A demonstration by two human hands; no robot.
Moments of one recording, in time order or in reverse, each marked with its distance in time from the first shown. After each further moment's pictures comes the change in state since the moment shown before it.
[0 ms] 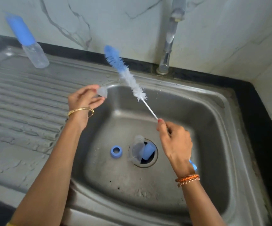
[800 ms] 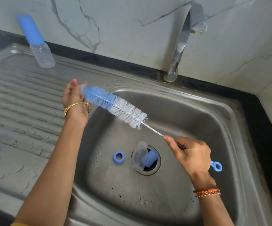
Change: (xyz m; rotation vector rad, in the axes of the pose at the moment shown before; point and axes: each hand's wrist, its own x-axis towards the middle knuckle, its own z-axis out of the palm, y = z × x) left_hand 0.046 -0.005 -0.020 -0.419 0.339 0.052; right_hand 0.008 0.028 -0.004 -0.203 0.260 -0.522
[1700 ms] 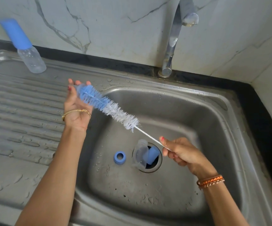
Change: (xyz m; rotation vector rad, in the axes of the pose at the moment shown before) left_hand -0.006 -0.002 -0.009 -0.529 -0.533 -0.249; right_hand 0.010 -0.015 -0.004 0.710 -0.830 0.911
